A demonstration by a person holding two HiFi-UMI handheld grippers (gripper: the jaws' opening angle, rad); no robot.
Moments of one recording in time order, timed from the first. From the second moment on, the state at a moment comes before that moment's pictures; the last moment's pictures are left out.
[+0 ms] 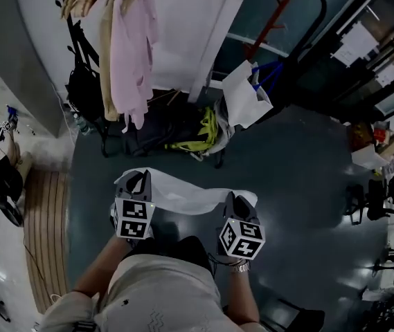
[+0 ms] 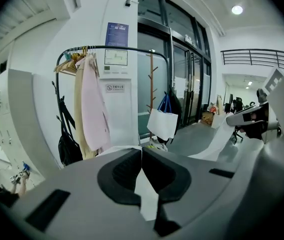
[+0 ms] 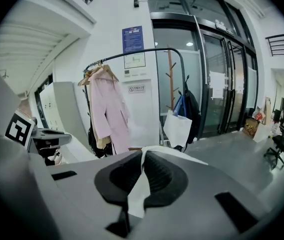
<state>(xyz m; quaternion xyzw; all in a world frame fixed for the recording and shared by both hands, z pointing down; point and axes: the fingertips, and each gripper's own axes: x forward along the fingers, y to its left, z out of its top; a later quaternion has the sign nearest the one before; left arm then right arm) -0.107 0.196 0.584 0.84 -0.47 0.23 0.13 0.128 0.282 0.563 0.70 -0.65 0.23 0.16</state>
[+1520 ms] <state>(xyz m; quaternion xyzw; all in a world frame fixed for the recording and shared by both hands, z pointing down) -0.062 -0.208 0.009 0.72 -0.56 0.00 -0.42 0.164 -0.181 0.006 0.61 -0.77 -0.19 0.03</state>
